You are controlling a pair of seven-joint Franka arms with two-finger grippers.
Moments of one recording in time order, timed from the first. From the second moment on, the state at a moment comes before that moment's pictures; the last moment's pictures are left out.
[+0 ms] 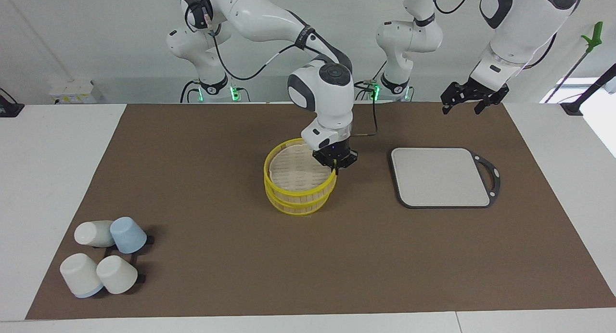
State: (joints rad) left arm -0.23 -0.12 0.15 -1.78 0.00 1.57 0.01; right arm 0.66 0.54 0.03 -1.41 -0.02 2.08 0.92
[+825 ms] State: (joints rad) left arm -0.24 -0.09 0.19 -1.77 0.00 1.62 0.04; right arm 0.66 0.53 0.03 -1.45 -0.02 2.09 0.92
